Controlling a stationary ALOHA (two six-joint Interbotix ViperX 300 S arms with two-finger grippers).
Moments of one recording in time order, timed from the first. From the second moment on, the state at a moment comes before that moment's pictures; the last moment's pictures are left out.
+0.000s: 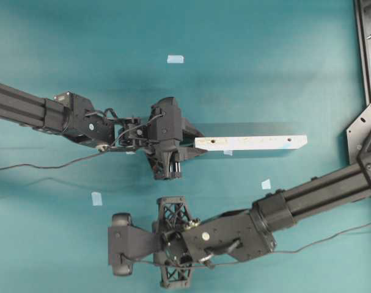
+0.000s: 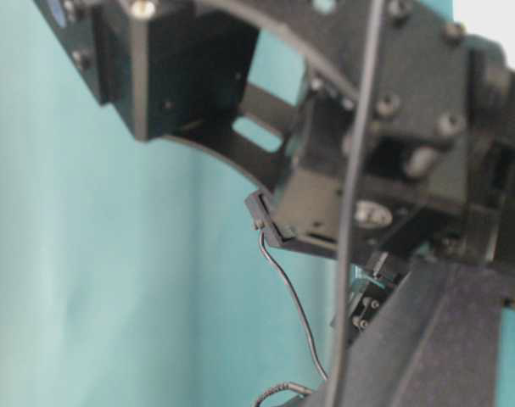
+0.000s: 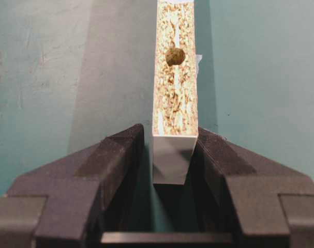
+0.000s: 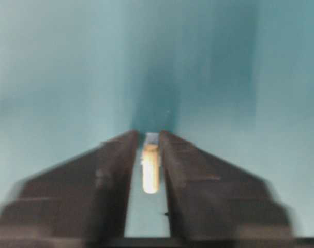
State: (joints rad) left arm 0.02 0.49 0.50 -0.07 -0.52 0.05; right arm 0.38 0.51 -0.01 -0.09 0.74 0.56
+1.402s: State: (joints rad) left arm 0.02 0.49 0.50 -0.07 -0.52 0.05; right arm 0.33 0.10 0.21 -0.30 0.50 0.54
